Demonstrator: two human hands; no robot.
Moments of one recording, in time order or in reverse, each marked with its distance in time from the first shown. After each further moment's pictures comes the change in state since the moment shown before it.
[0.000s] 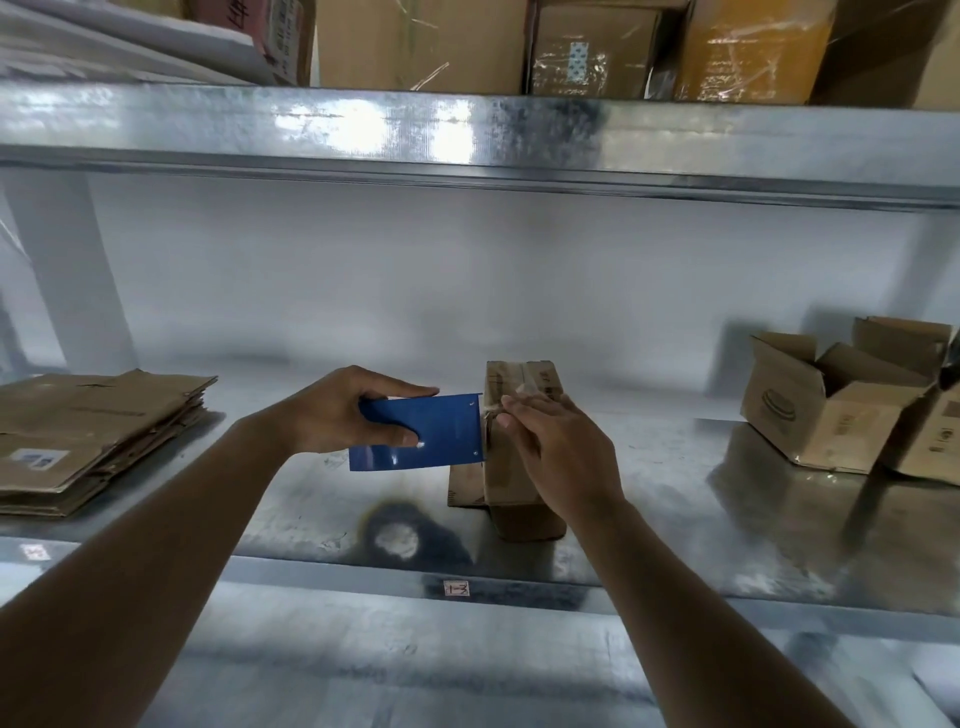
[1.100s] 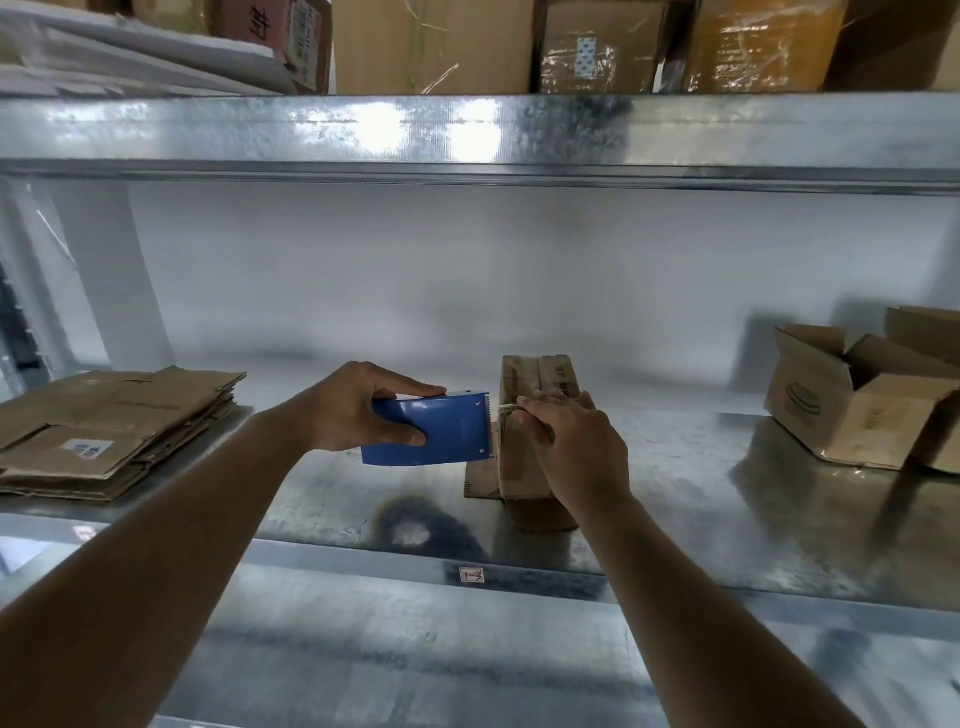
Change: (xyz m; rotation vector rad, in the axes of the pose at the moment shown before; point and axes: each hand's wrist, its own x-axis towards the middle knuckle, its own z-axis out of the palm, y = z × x) left_hand -0.012 0.008 -0.002 0.183 0.056 -0.020; right_hand -0.003 -0.015 -0.010 0.085 -0.018 0.154
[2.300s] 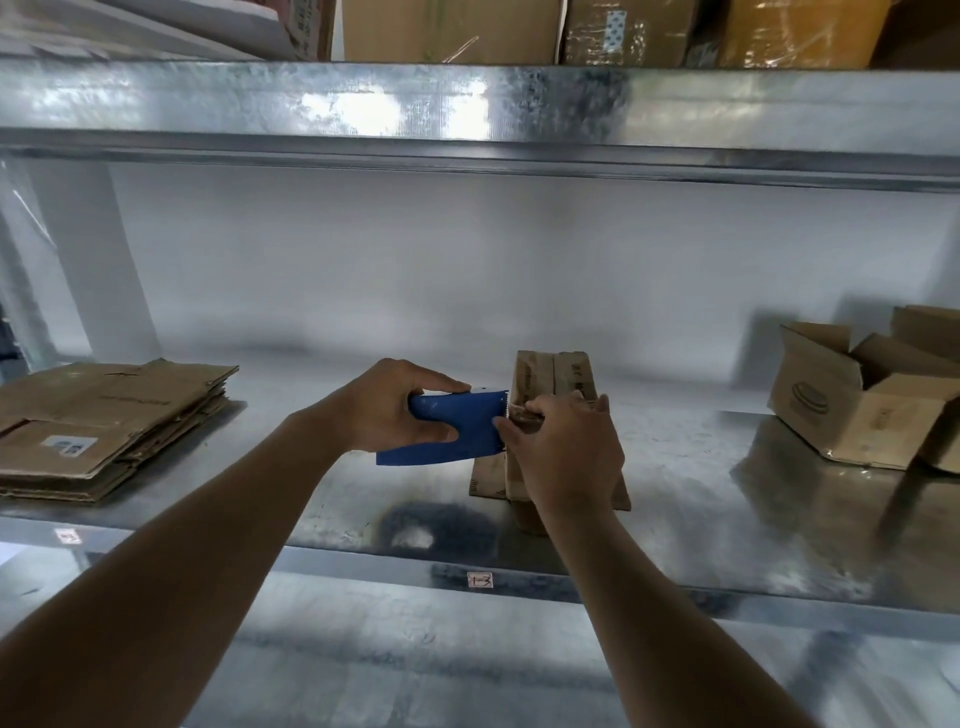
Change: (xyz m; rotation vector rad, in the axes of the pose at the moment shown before) left_hand 0.020 0.005 0.020 0.097 0.034 0.039; right_hand -0.001 -0.040 0.014 -0.122 0.068 0.296
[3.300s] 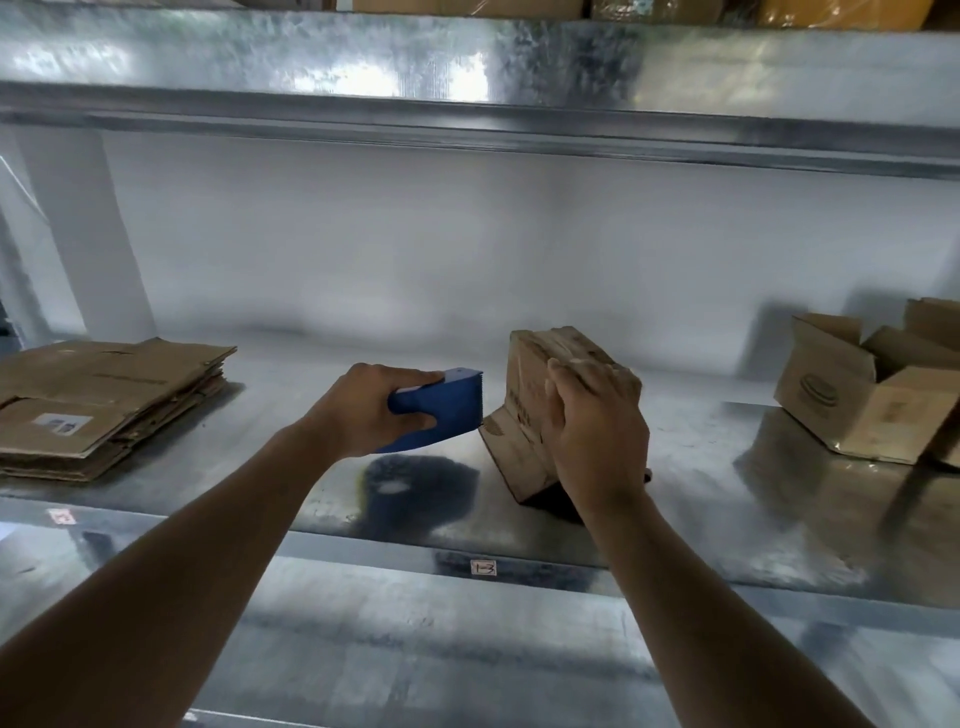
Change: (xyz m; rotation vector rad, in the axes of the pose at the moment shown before) left_hand -0.016 -0.037 0.025 0.040 0.203 -0.127; right_hand 0.017 0.039 0.016 -0.072 0.296 -0.406
